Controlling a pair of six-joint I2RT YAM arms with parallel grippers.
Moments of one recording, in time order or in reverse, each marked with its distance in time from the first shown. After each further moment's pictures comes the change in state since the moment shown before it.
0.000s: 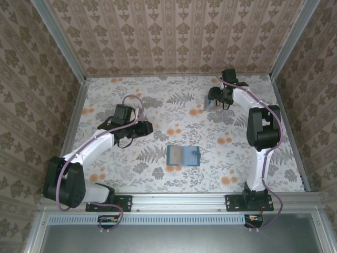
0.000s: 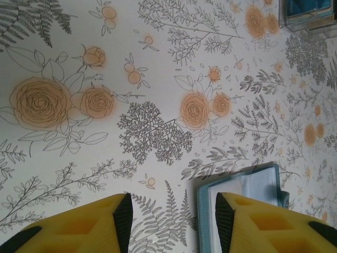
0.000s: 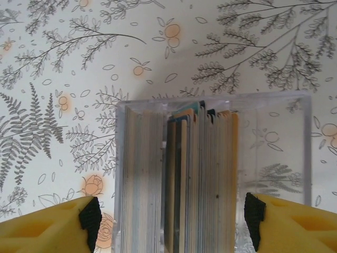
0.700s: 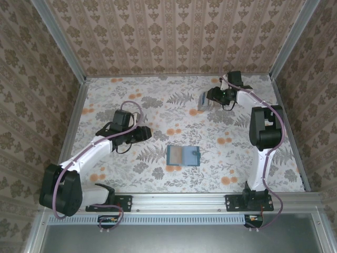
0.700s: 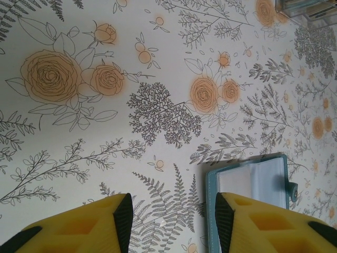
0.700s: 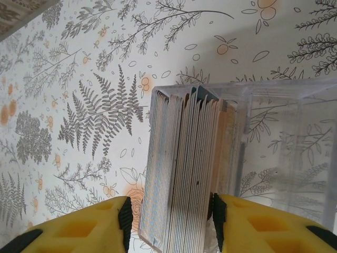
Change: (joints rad) left arm -0.011 -0.073 -0.083 0.012 -0.022 -0.022; right arm -0.049 -0.018 -0.099 0.156 -0.357 0.063
